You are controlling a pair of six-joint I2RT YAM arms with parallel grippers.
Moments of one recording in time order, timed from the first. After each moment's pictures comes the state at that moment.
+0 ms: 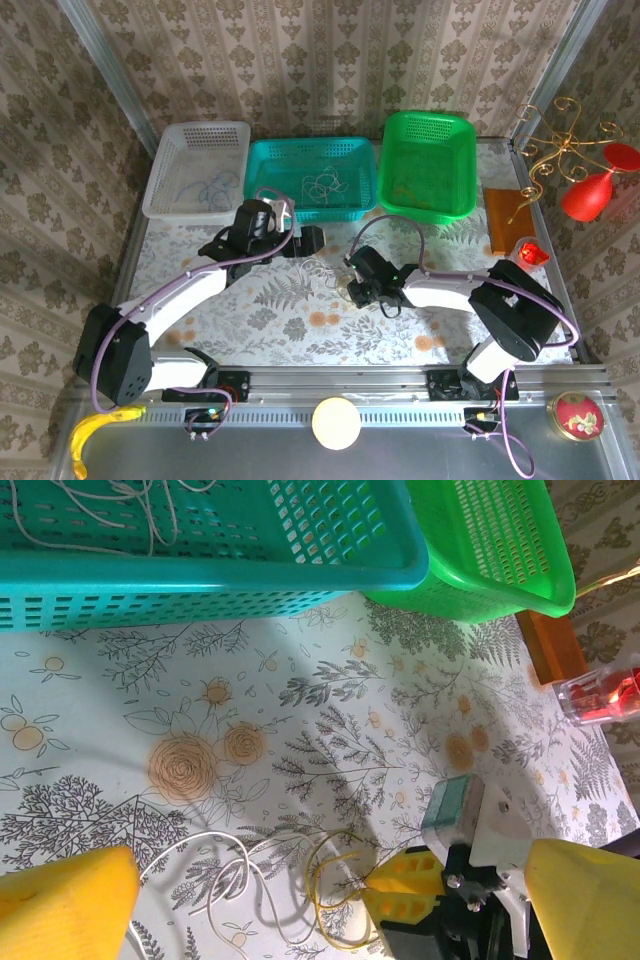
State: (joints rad) left arm -0.60 1.28 0.82 -0.16 0.31 -0.54; right arm 0.77 1.59 0.71 -0.15 0.05 0.33
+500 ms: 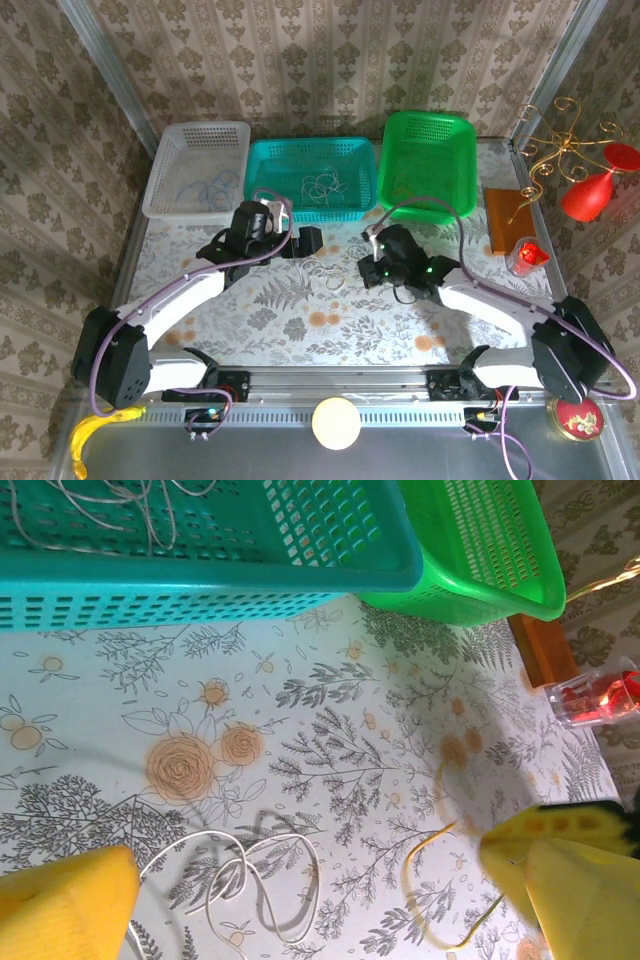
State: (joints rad) left arm -0.59 1.26 0.80 -0.13 0.33 -0.55; right arm 0.64 1.26 0.73 -0.23 -0.06 0.35
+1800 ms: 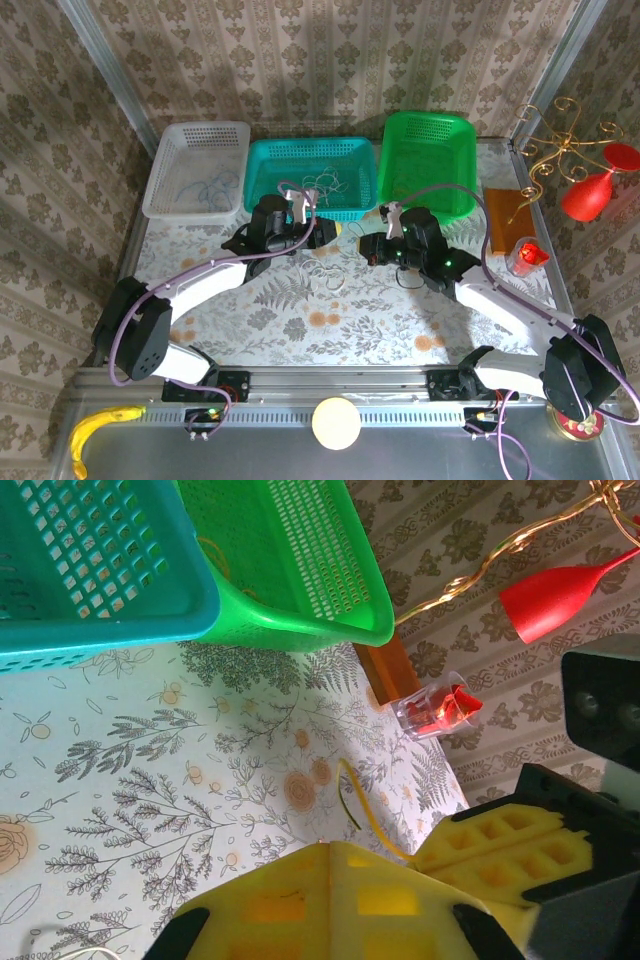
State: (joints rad) left arm -0.68 1.43 0.85 0.21 0.48 -0.71; right arm 0.54 1.18 0.76 -0.11 -0.26 0.58
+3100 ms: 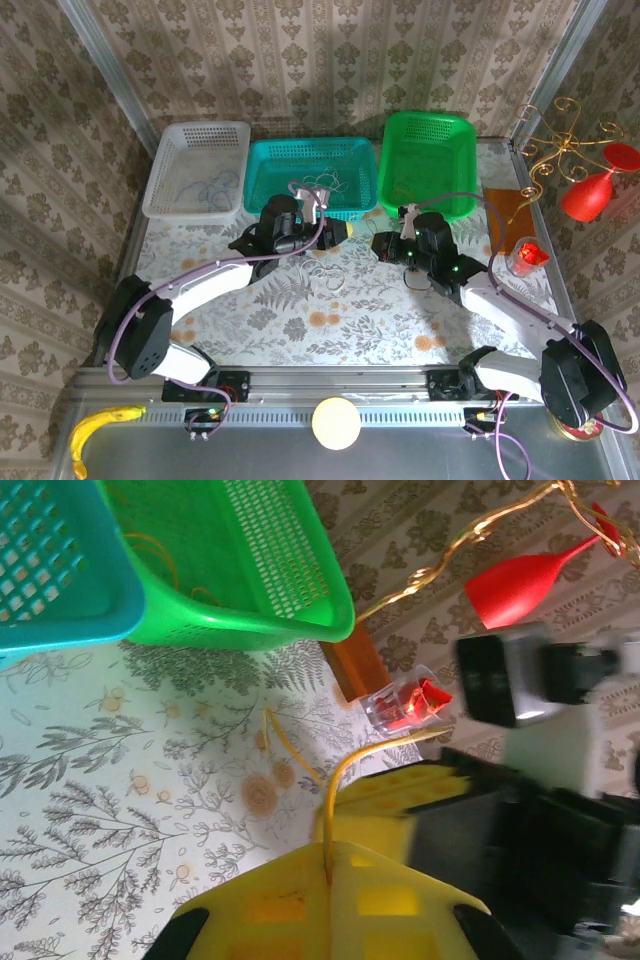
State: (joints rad) left arm -0.75 1.44 0.90 0.22 0.46 -0.72; right arm 0.44 1.16 0.64 0.01 -0.25 0.70
